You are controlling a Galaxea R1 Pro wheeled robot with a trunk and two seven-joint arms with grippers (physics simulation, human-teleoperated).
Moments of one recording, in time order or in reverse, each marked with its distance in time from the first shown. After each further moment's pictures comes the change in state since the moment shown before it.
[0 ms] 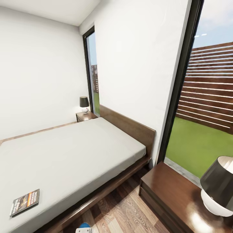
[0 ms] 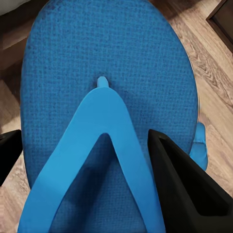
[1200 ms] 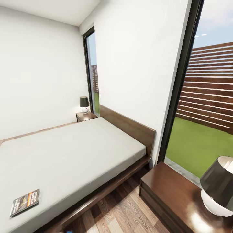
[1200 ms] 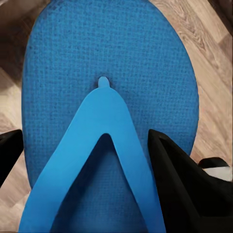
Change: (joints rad) left arm 0.000 0.222 0.004 0.007 0.002 0.149 -0.378; right arm 0.000 -0.001 0.002 0.000 0.001 -0.006 0.000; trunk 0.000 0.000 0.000
